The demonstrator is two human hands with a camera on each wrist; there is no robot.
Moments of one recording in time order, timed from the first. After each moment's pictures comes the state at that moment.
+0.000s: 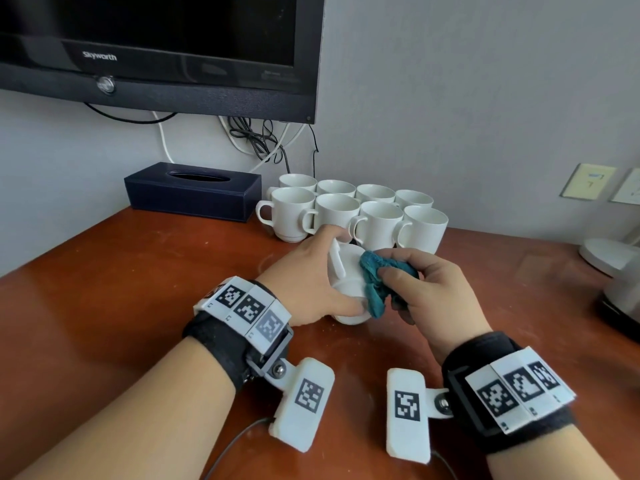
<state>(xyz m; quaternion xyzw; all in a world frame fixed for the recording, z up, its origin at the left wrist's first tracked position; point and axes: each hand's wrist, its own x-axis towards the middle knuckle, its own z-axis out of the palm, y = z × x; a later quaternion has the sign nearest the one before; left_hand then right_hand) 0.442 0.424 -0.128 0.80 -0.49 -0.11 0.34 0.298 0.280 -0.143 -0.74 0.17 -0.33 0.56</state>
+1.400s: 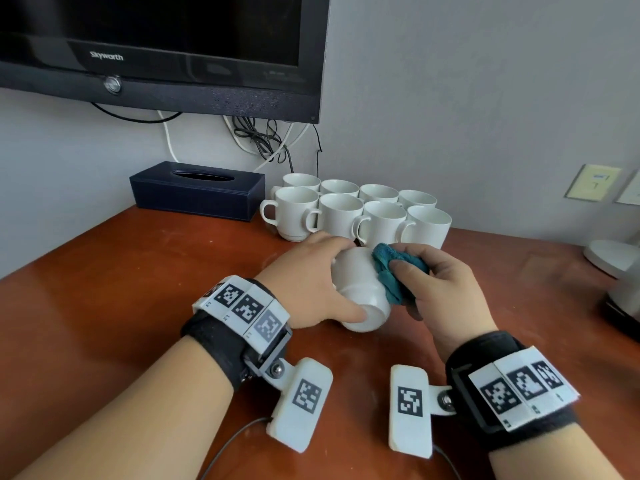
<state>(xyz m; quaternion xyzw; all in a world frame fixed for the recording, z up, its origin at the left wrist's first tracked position) 0.440 0.430 -0.123 0.81 -0.51 -0.06 0.28 0.298 0.282 -0.138 -0.71 0.20 -0.36 0.57</state>
